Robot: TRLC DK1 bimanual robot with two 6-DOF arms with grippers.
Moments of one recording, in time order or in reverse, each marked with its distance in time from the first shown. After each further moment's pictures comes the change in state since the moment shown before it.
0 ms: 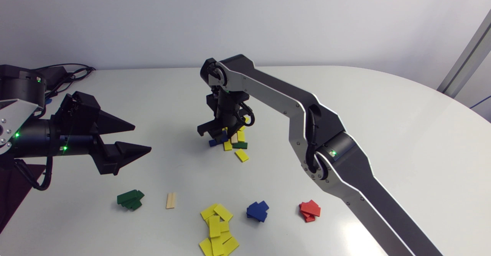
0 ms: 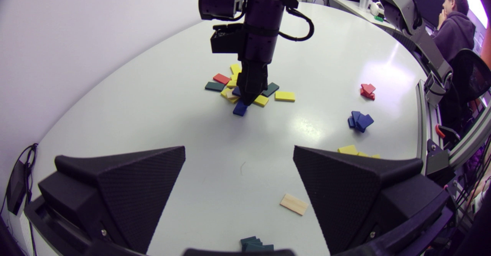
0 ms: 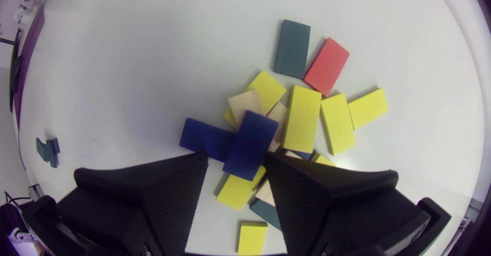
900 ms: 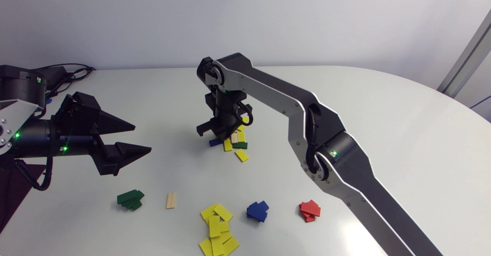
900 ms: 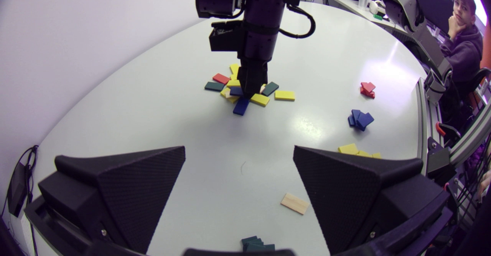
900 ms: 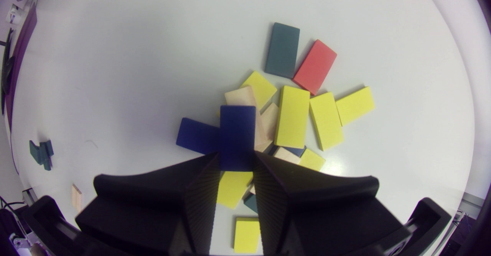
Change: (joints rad) left arm 0.000 0.000 -0.002 0.000 0.000 0.011; right arm 0.016 -0.026 -0.016 -0.003 0.074 0.014
